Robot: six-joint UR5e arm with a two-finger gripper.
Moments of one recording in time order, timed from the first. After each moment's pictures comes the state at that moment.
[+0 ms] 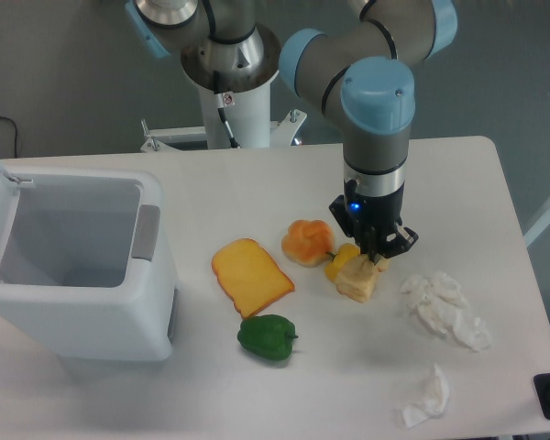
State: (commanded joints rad) arm 2.58 -1.85 -1.56 -1.06 1.56 1.27
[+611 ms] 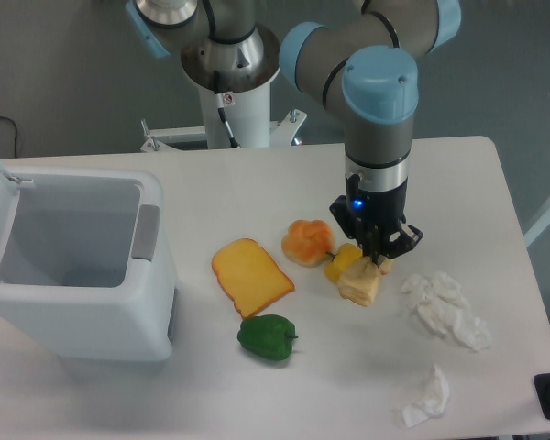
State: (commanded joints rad) arm 2.57 -1.85 -1.52 -1.05 1.53 1.17
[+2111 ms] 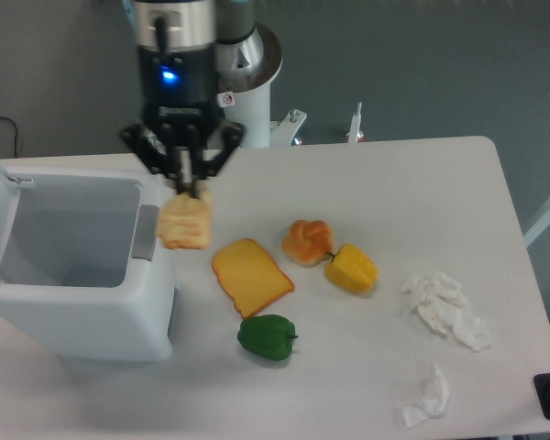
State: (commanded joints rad) arm 2.13 -1.59 -1.52 -1.05 1.39 0.15
